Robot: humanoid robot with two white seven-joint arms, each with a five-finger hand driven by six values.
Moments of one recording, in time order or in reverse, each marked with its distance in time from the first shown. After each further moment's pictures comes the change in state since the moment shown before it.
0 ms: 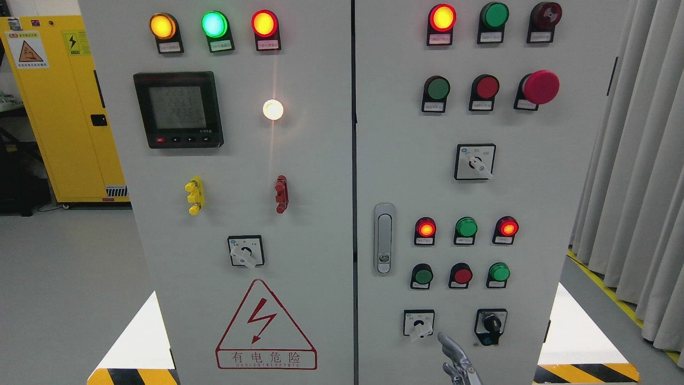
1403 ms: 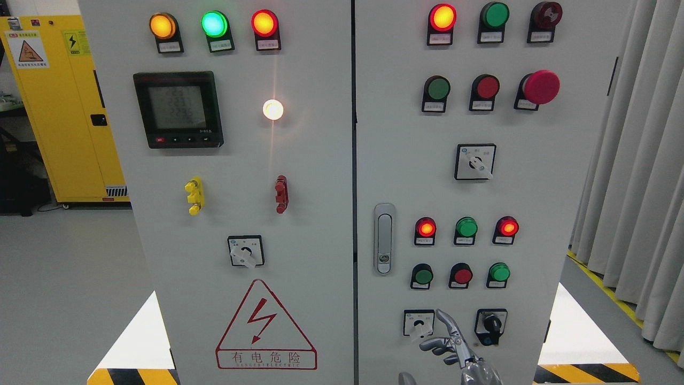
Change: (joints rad) left arm 0.000 0.000 0.000 0.000 0.000 0.000 0.000; right arm -0.131 0.043 0.029 0.047 0.817 0.115 -0.141
